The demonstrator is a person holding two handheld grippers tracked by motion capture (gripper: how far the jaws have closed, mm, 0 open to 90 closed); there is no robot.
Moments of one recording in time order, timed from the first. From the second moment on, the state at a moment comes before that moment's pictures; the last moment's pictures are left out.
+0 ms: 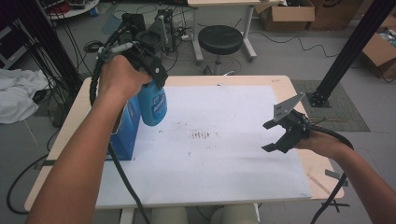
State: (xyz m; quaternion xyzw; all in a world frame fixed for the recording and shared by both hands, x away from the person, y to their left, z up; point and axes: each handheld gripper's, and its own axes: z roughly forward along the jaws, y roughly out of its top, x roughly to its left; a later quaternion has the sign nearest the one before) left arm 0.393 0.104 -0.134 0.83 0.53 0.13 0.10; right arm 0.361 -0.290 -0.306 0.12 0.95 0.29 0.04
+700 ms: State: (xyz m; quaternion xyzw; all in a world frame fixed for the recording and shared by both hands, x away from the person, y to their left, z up) left arm 0.397 0.159 -0.102 0.75 0.65 0.14 0.08; right arm 0.363 -0.294 -0.303 0.10 0.96 0.25 0.04
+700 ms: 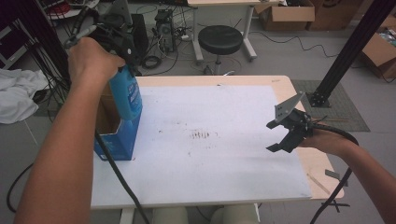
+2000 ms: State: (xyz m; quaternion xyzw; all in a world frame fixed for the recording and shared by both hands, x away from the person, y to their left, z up) left arm 0.400 0.228 -0.164 0.74 0.65 0.15 0.08; right arm 0.363 -0.296 -0.312 0.11 0.96 0.24 0.03
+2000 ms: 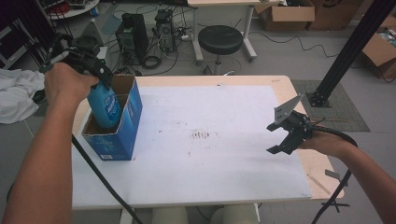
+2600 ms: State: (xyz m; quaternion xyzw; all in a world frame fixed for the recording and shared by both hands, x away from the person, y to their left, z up) left arm 0.406 0.237 -0.240 0.75 0.64 0.14 0.08; right arm 0.363 -0.295 -0.320 0.12 0.96 0.24 0.03
